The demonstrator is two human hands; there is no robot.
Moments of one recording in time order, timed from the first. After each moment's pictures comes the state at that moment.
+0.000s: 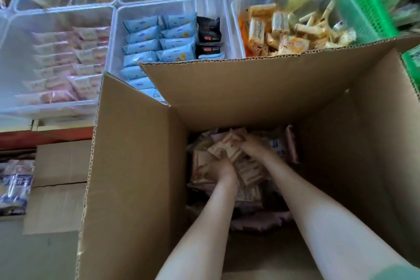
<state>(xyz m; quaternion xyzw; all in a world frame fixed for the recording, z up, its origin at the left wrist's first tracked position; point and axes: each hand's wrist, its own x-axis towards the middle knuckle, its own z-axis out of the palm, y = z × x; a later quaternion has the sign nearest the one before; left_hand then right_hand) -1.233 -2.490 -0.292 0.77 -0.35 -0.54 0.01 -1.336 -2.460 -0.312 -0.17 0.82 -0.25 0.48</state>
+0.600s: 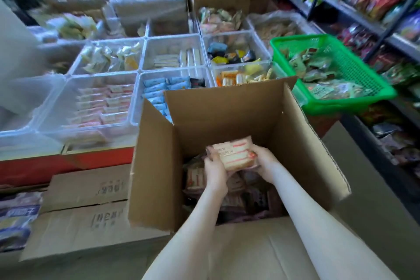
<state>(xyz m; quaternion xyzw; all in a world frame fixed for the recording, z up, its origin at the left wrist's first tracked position) -1.191 -2.439 -0.171 0.48 -0.35 -0.79 0.17 -1.290 -2.350 -0.168 0.05 0.65 -0.62 0.44</state>
